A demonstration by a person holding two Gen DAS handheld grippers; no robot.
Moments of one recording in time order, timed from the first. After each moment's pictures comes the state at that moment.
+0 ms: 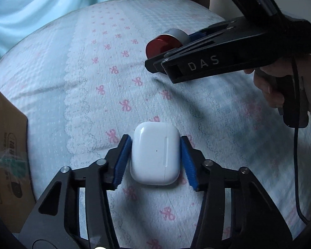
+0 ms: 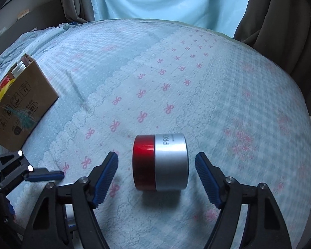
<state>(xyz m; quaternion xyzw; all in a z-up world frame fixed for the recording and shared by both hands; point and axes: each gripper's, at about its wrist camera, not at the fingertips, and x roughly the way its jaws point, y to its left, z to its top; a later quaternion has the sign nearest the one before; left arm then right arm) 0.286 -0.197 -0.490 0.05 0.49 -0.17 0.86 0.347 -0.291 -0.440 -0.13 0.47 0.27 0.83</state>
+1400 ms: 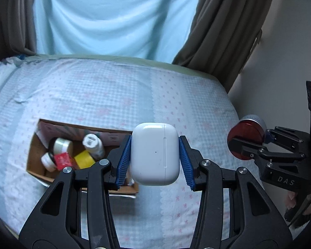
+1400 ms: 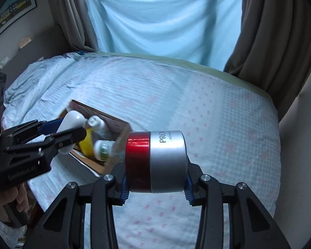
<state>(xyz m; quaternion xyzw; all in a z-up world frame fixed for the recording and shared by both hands) 0.214 0.005 -0.193 -0.10 0.41 -0.06 0.90 0.223 -0.209 -0.173 -0.07 0.47 0.24 0.85</state>
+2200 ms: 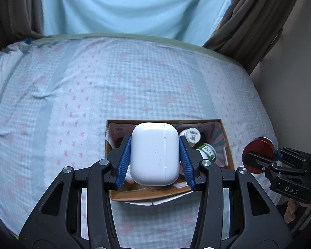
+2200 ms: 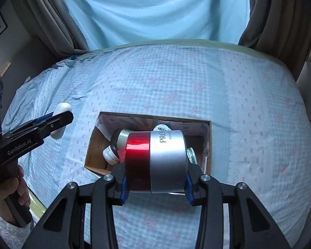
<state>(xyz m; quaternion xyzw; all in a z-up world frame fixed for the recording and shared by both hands) 0.270 0.259 -0.258 -0.09 0.50 -0.09 0.86 0.223 0.010 -0.210 0.03 0.55 0.15 0.82</state>
